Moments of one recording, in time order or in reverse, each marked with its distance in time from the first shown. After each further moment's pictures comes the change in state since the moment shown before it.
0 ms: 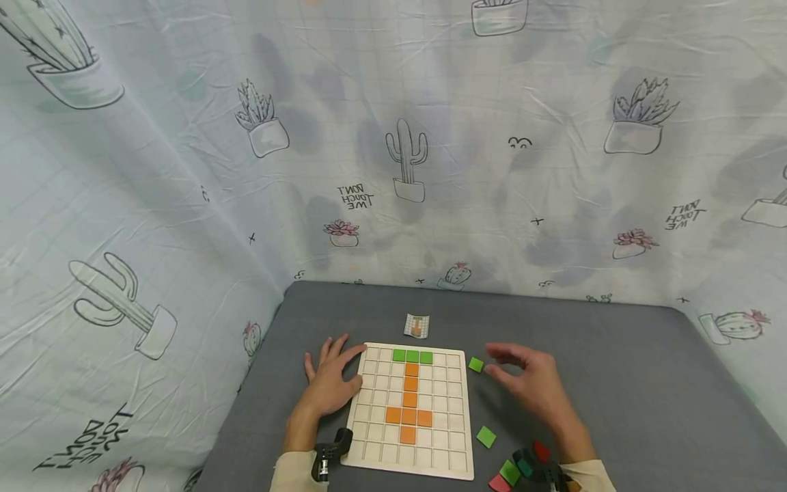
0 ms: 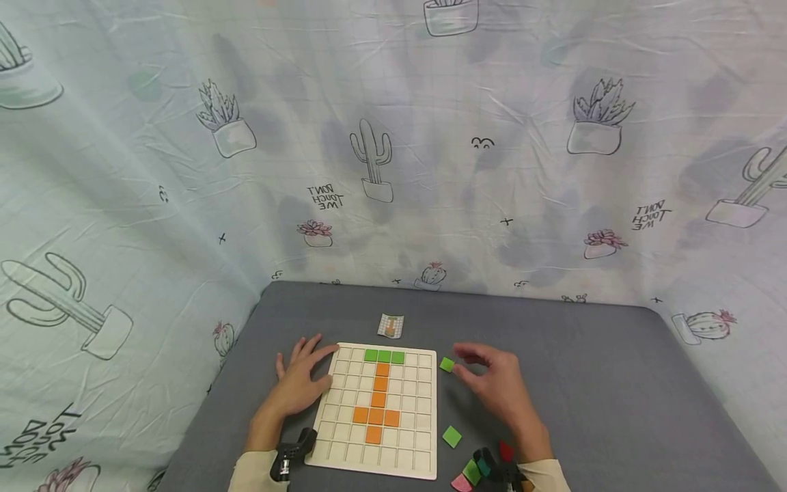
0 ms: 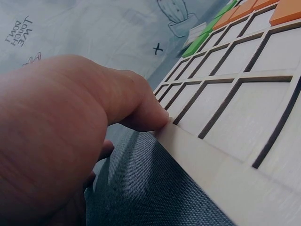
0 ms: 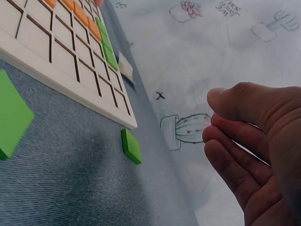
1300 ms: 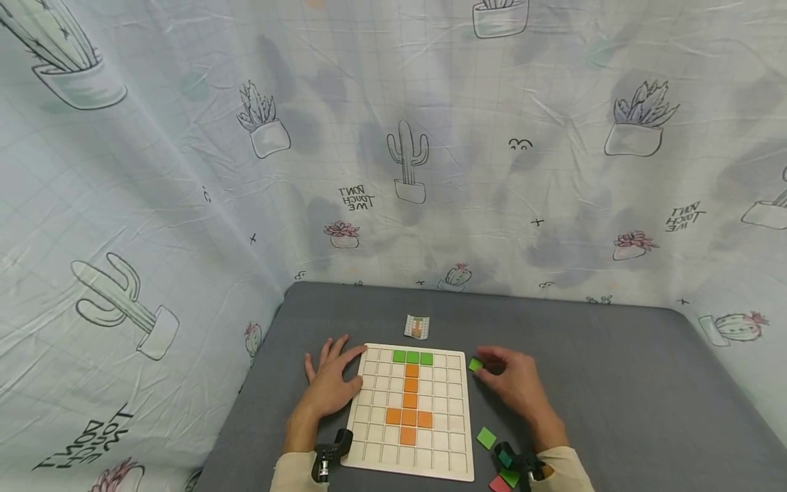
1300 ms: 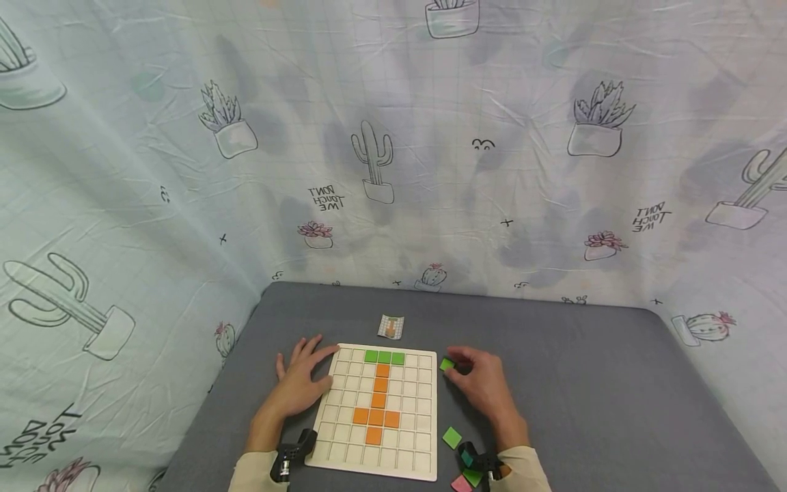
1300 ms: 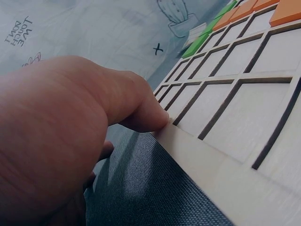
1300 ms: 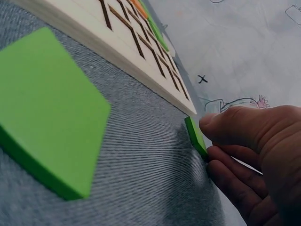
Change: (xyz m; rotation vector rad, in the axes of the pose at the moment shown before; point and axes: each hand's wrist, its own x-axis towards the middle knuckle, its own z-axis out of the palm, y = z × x) left_hand 0.001 -0.008 0.006 -0.030 0.071 0.075; right_hand 0.009 0.023 0.040 -0.069 -0.089 0.226
